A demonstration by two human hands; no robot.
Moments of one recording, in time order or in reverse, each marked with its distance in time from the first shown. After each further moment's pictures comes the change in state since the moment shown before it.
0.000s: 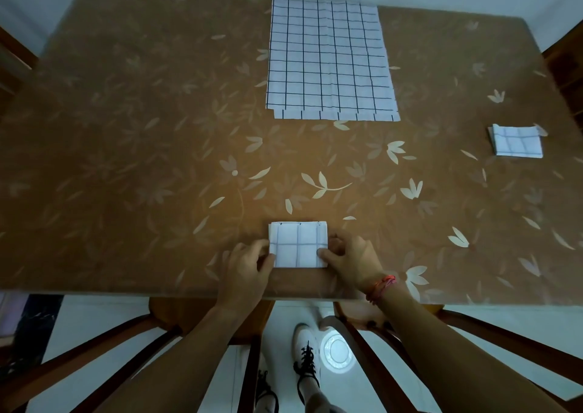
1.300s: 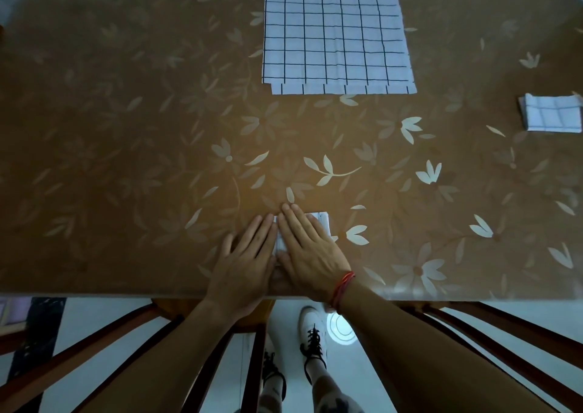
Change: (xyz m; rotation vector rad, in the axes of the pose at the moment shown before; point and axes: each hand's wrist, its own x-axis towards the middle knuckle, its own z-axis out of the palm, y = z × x) left_hand 0.012 -0.023 0.007 0.491 -0.326 0.353; right_hand 0.023 -0.010 0.077 -0.683 0.010 -0.572
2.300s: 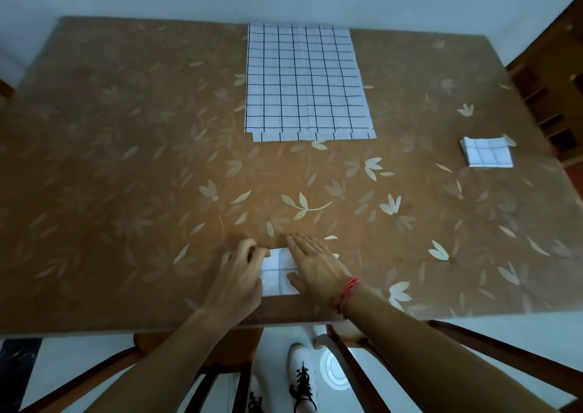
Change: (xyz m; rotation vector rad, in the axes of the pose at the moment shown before) left_hand 0.026 0.016 -0.035 -0.210 0.189 -0.006; right_hand -0.012 0.039 -0.057 0.145 -0.102 0.071
